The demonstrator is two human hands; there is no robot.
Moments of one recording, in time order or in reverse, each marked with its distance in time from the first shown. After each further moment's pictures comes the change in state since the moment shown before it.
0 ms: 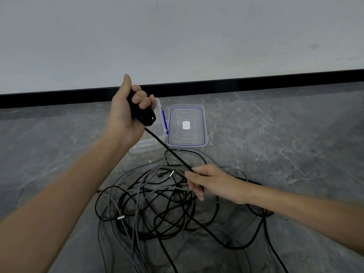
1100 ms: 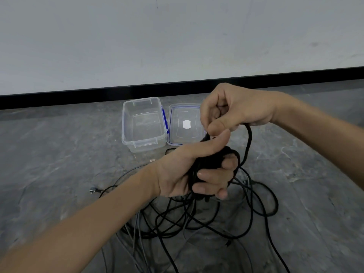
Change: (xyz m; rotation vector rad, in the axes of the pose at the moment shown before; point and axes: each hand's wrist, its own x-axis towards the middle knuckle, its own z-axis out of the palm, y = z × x) left_hand -0.078 -0.059 0.027 0.284 -0.904 -0.861; right_hand 0.000 -0.131 -0.095 -0.182 -0.328 -0.259
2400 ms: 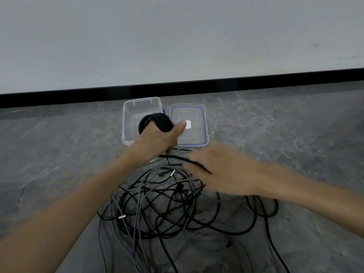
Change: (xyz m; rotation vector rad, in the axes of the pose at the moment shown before) left_hand -0.024 0.013 -0.075 0.947 1.037 0.238; right_hand -0.005 0.023 0.101 -0.809 0.269 0.118
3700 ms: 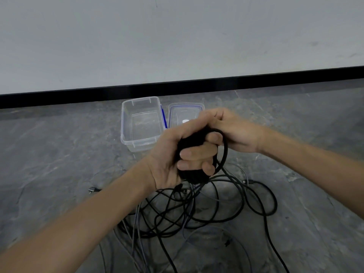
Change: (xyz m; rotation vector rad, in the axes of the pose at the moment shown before) left_hand -0.033 0.054 0.030 -1.304 -0.952 -0.294; right_hand 0.028 0.064 -0.021 1.160 -0.010 -0.050
